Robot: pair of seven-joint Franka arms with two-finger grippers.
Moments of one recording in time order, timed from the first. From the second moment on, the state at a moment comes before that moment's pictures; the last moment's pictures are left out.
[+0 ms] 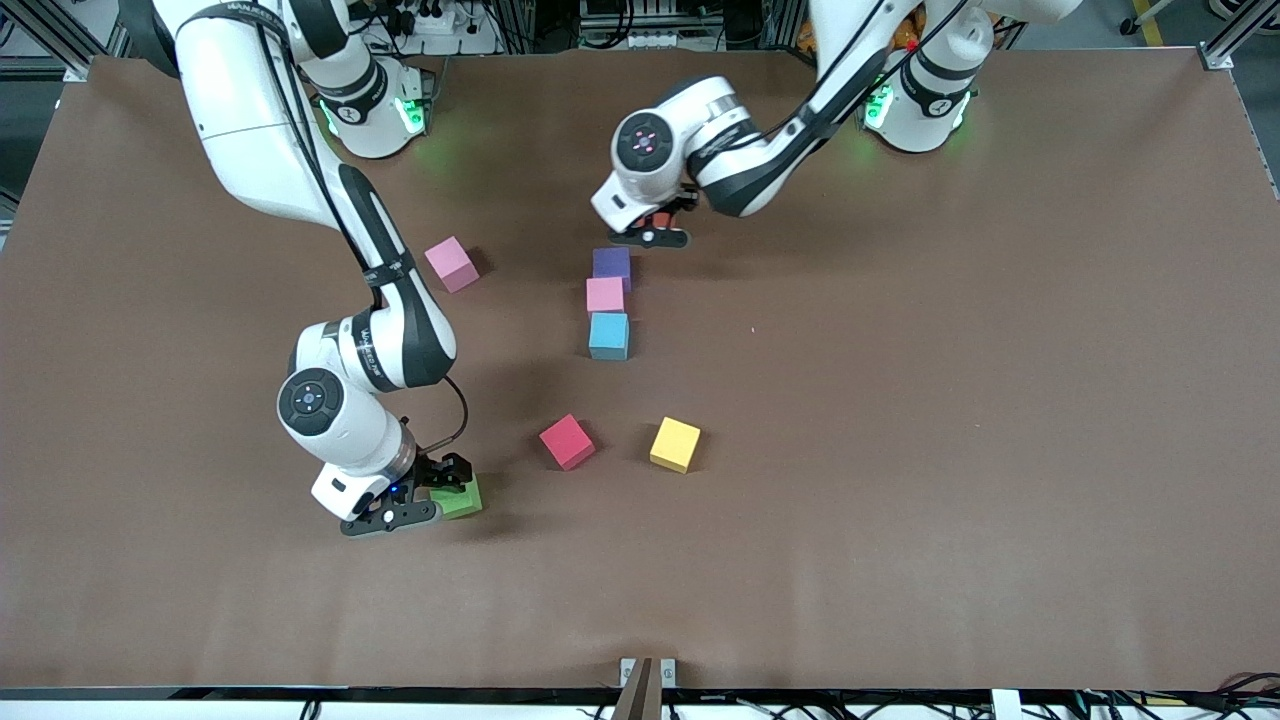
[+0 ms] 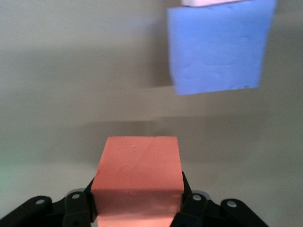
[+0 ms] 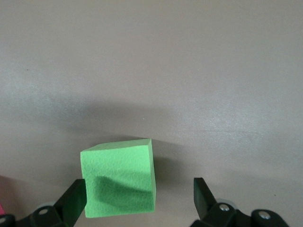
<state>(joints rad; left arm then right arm) -0.49 0.59 -0.61 -1.87 -0.02 2.16 -0.99 0.36 0.77 -0.12 -1.48 0.13 2.40 0.01</state>
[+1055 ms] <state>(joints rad) -0.57 0.76 -0.54 -1.63 -0.02 2.15 -1.05 0.39 0.84 -0.12 -1.46 0.13 2.46 0.01</state>
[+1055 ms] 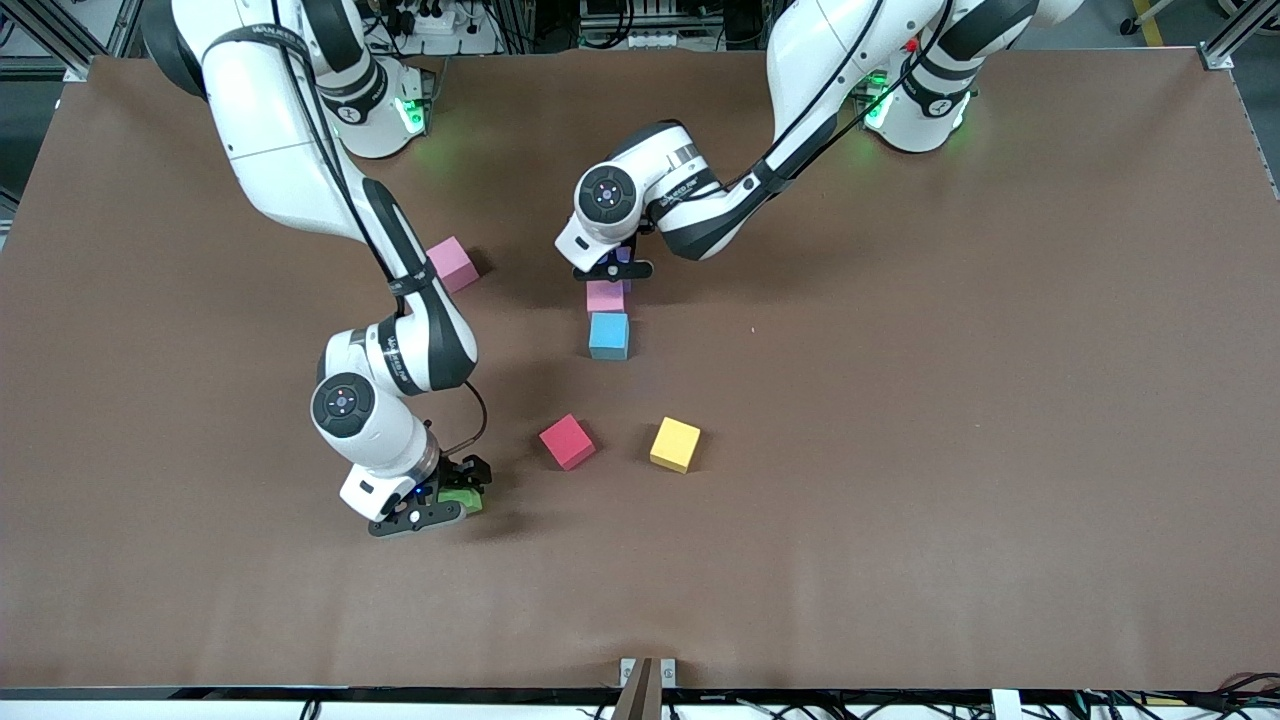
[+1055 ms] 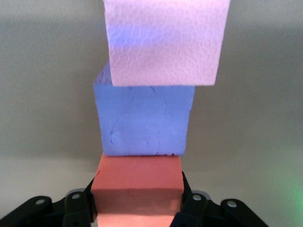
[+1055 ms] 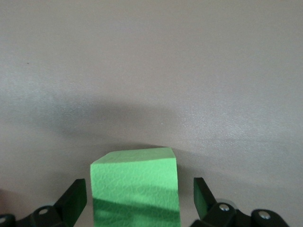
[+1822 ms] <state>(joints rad) -0.66 0.76 -0.45 -1.61 0.01 2.14 -1.03 0.38 0.79 -0.14 -1.48 0.16 2.45 0.01</state>
